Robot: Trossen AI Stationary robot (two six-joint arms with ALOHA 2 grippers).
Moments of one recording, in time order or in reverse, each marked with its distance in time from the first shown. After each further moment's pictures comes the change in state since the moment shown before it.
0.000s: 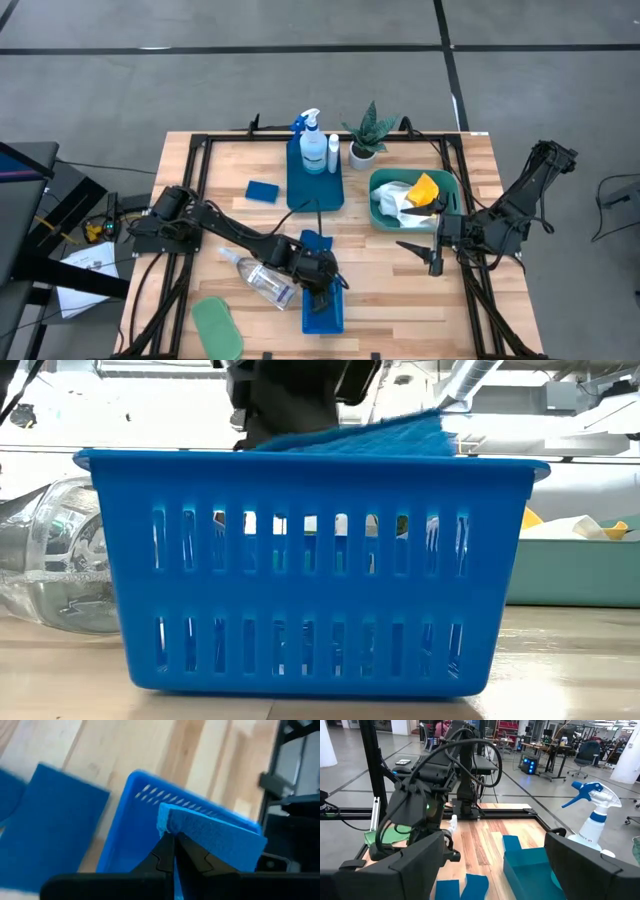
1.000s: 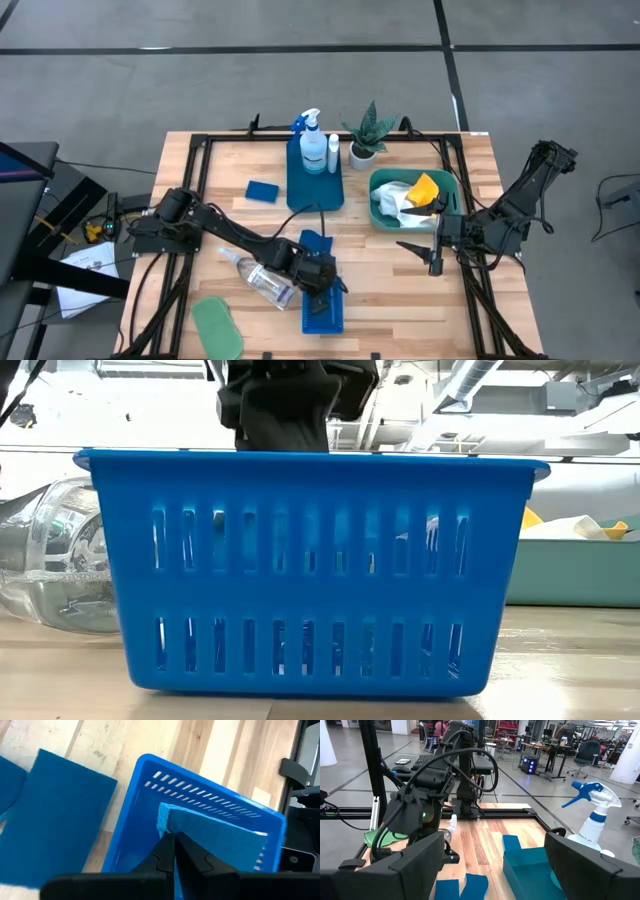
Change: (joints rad) left arm -0.011 0.028 0.000 -0.028 -0.013 0.023; right arm 0.001 0.000 0.000 -0.002 0.000 -0.001
